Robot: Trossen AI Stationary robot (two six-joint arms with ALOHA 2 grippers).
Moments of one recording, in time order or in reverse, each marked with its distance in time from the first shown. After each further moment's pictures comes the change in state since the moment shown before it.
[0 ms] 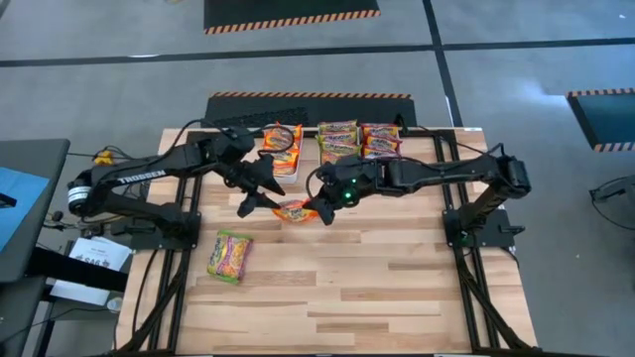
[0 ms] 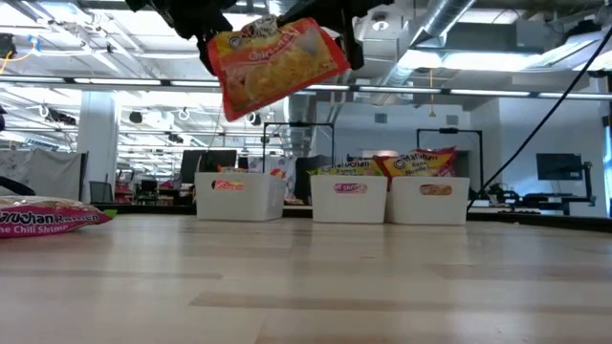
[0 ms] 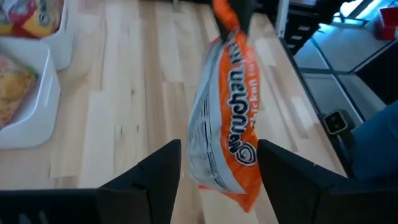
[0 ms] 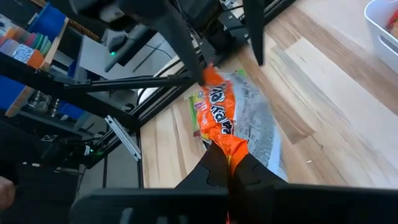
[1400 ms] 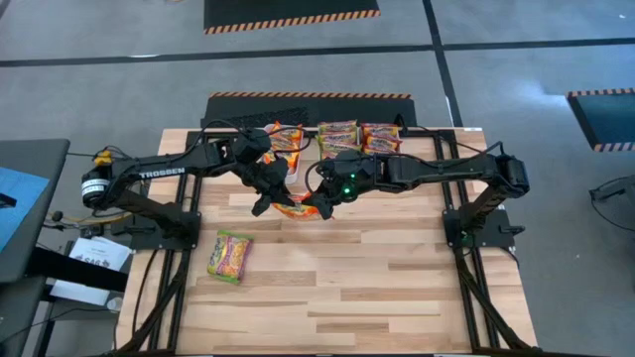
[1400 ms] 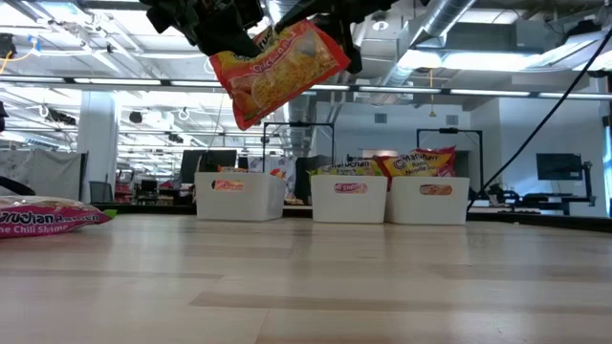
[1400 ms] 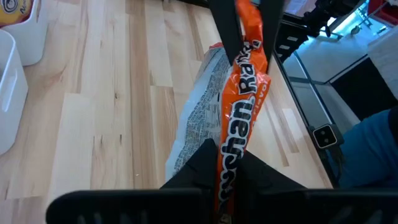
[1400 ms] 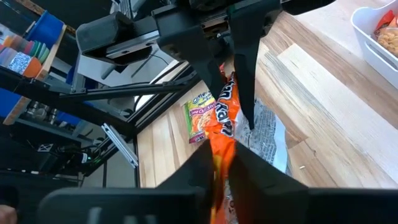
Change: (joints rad) left arm 0.000 0.141 0.000 0.140 0.082 -0.084; right arm -0.034 0.007 0.000 0.011 -0.009 0.006
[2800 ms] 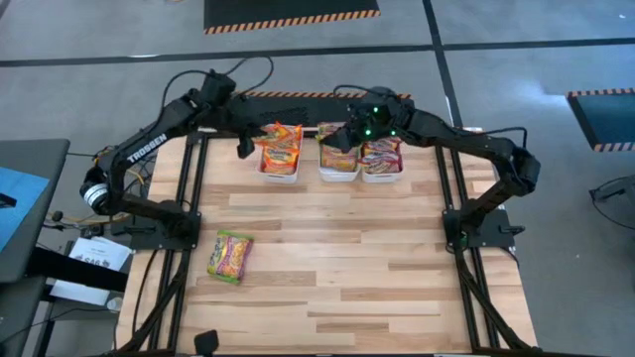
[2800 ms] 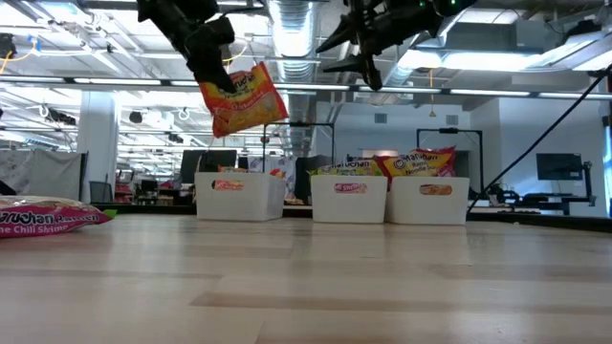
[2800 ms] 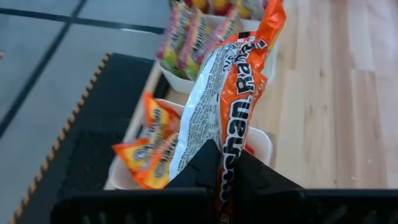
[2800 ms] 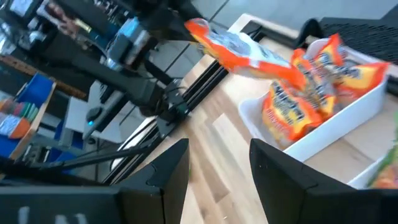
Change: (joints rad) left arm 0.506 0.000 0.241 -0.339 -0.272 0.443; right arm -0.427 -0.086 0.000 -0.037 -0.223 -0.103
